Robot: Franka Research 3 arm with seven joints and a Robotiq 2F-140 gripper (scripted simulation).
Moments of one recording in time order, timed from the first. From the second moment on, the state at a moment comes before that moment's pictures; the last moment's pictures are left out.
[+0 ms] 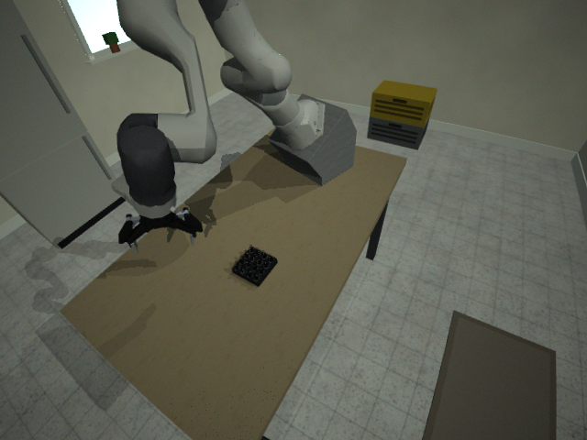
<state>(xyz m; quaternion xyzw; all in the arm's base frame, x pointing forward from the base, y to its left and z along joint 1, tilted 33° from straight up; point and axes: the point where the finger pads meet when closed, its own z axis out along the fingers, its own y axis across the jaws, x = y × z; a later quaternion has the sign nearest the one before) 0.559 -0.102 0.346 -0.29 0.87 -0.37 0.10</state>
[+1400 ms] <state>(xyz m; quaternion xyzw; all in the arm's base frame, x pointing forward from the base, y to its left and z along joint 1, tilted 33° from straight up) 0.550 -0.064 0.271 -0.60 0.71 -0.37 0.01</state>
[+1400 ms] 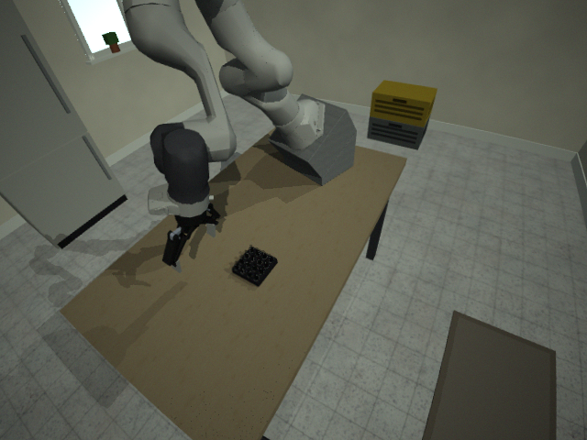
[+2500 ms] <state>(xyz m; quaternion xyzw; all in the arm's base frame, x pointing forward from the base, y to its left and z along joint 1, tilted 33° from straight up) 0.526 -0.026 0.212 -0.78 0.52 -0.34 -0.04</state>
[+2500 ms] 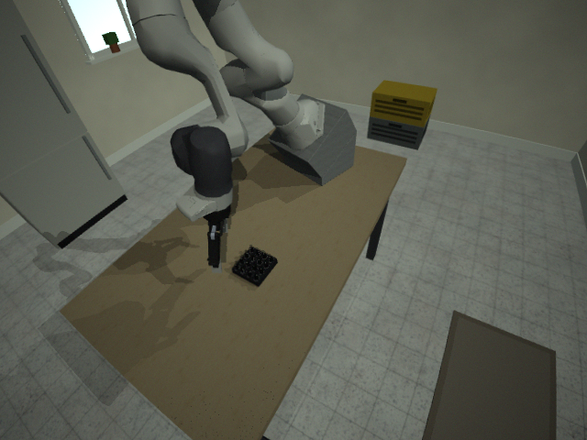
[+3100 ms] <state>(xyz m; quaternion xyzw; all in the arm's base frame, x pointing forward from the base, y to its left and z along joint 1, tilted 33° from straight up) 0.507 -0.002 0.180 -0.86 0.40 -0.32 -0.06</state>
